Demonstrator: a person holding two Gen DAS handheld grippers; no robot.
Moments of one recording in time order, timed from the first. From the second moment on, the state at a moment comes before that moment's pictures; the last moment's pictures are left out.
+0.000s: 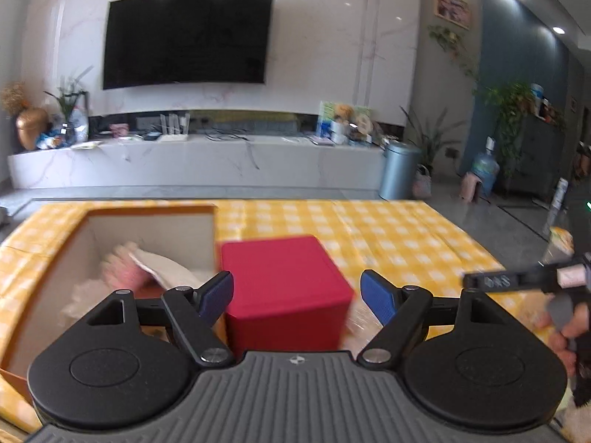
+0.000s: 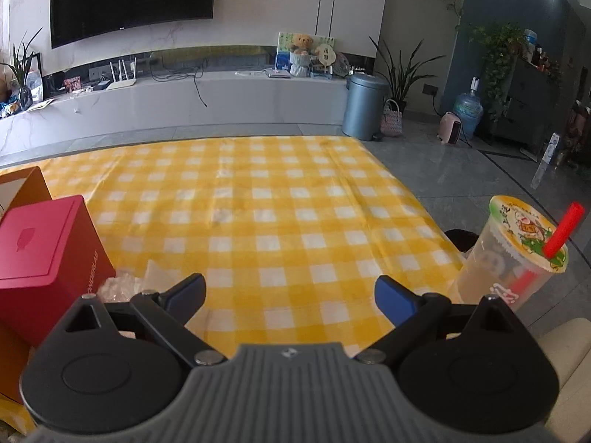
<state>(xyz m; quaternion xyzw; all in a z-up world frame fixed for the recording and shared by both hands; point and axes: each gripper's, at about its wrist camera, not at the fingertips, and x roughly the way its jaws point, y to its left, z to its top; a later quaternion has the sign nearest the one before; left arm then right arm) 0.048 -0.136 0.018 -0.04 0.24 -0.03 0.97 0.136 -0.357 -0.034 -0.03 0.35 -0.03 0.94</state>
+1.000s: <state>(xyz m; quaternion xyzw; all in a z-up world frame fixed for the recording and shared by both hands) 0.060 -0.180 -0.088 0.02 0.35 -0.13 0.93 0.177 -0.345 -0.089 0.12 0.49 0.12 0.86</state>
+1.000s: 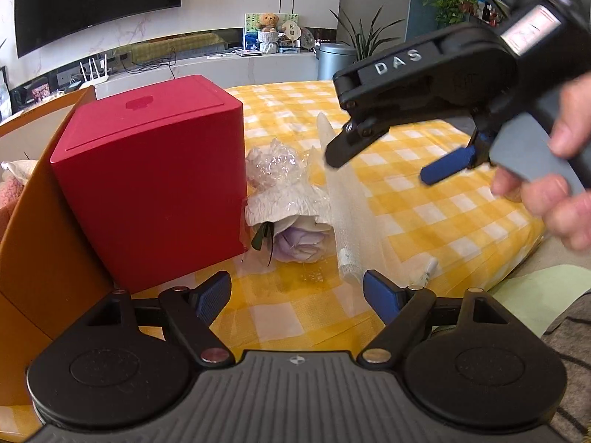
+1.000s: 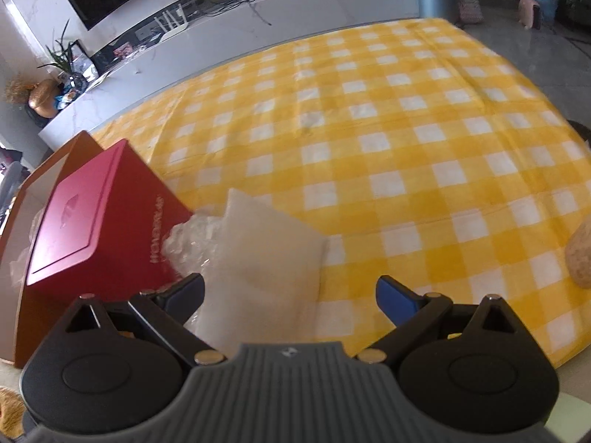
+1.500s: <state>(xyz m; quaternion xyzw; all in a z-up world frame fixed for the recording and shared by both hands) 0.054 -0.162 -0.061 0.00 0.35 -0.13 0.93 0.185 -0.353 -0.109 0.17 0.50 0.05 0.85</state>
